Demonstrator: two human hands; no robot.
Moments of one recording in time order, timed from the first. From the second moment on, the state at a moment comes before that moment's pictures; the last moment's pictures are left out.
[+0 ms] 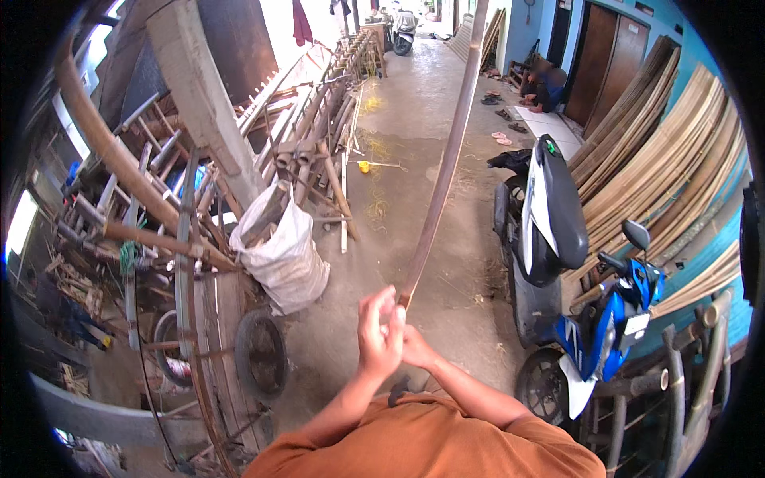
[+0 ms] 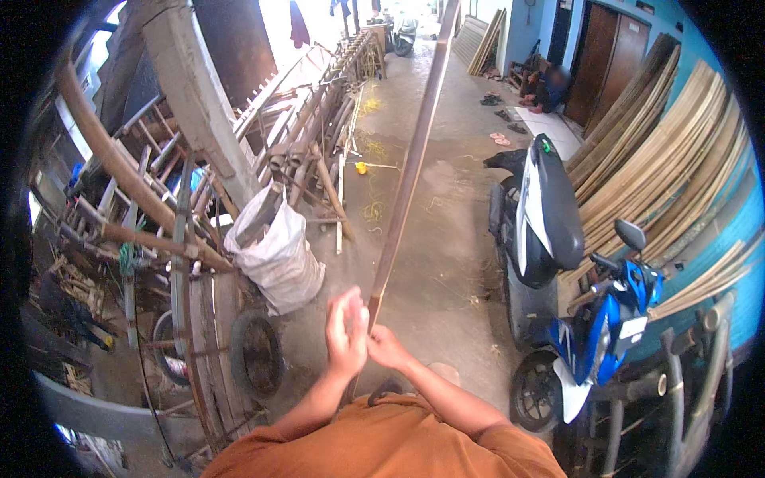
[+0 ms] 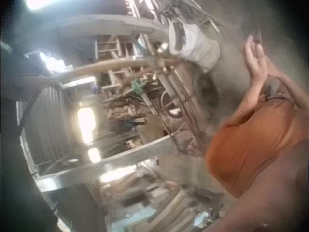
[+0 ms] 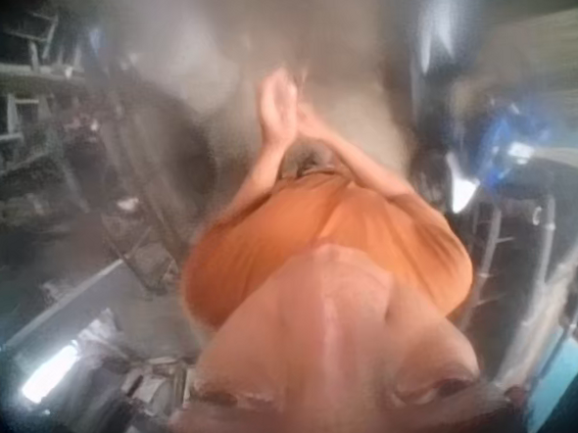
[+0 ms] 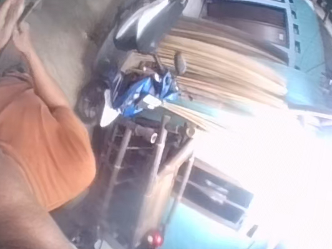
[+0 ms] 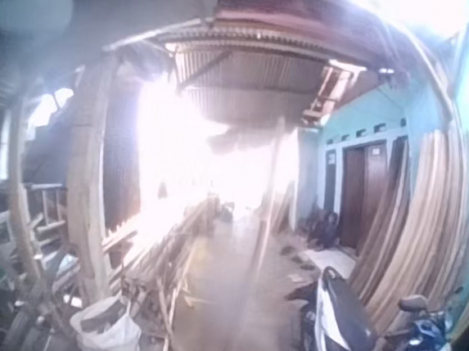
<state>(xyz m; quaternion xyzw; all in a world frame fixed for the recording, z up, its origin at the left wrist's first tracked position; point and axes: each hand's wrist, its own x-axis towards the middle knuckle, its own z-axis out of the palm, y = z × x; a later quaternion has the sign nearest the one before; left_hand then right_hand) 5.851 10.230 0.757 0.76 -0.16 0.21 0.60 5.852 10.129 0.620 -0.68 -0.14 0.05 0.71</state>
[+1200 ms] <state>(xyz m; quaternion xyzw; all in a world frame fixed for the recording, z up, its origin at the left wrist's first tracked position) 7.061 9.984 0.817 0.29 -0.09 0.45 0.84 7.079 9.672 0.583 -0.65 0.04 0.21 0.72</state>
